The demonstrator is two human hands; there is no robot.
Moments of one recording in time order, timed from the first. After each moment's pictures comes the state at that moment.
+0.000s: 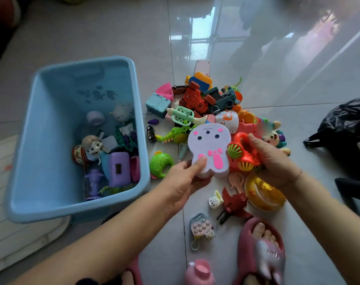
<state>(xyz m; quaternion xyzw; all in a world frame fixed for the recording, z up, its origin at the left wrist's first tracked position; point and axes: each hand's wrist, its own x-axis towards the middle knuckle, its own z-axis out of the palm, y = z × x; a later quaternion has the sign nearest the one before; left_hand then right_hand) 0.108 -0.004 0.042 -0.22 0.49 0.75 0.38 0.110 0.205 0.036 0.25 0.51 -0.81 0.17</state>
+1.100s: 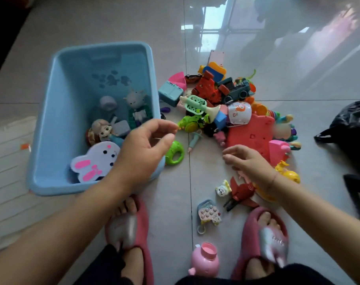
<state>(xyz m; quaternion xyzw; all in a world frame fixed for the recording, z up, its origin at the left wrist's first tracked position) 0.100 -0.104 0.097 0.07 0.82 0.57 0.10 0.127 0.154 0.009 0.14 0.81 -0.53 0.20</state>
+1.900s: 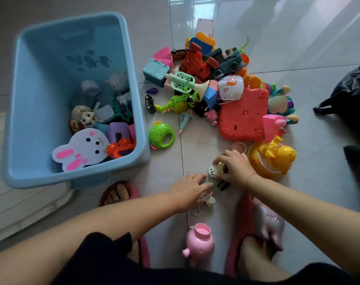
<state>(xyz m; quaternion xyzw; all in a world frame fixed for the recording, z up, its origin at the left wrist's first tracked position) 0.176 -0.024 -0.091 0.43 0.84 0.03 0.33 0.168 0.171 -0.093 -0.03 0.96 -0.13 0.23</state>
